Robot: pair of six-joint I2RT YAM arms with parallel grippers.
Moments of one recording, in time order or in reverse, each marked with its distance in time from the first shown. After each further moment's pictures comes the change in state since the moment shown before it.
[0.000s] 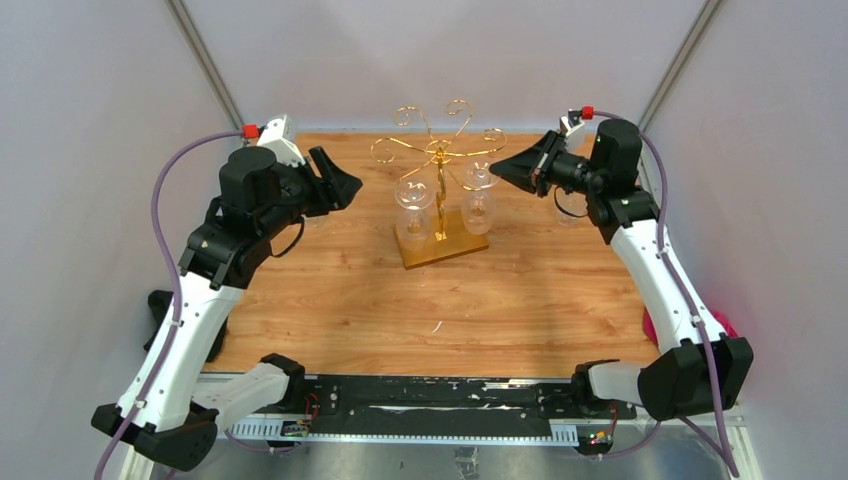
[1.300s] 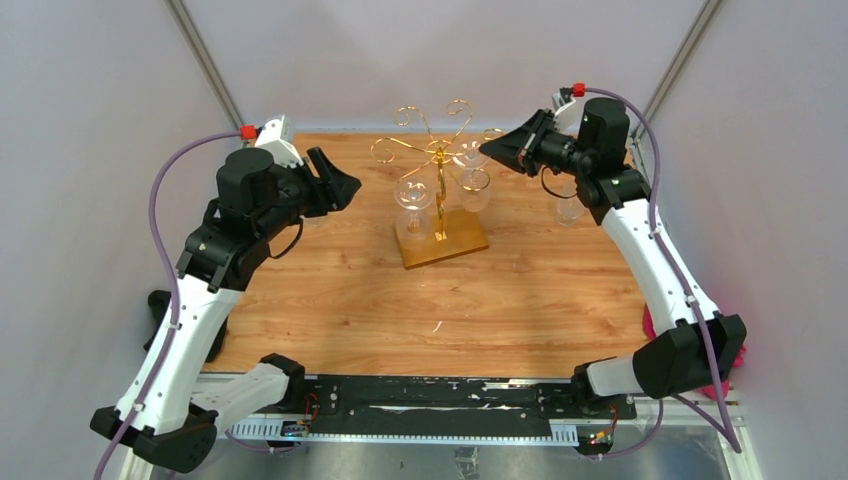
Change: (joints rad) left arm 0.000 -0.010 0.000 -0.001 0.000 0.000; right arm 0.076 0.104 0.171 -0.045 0.113 -0.063
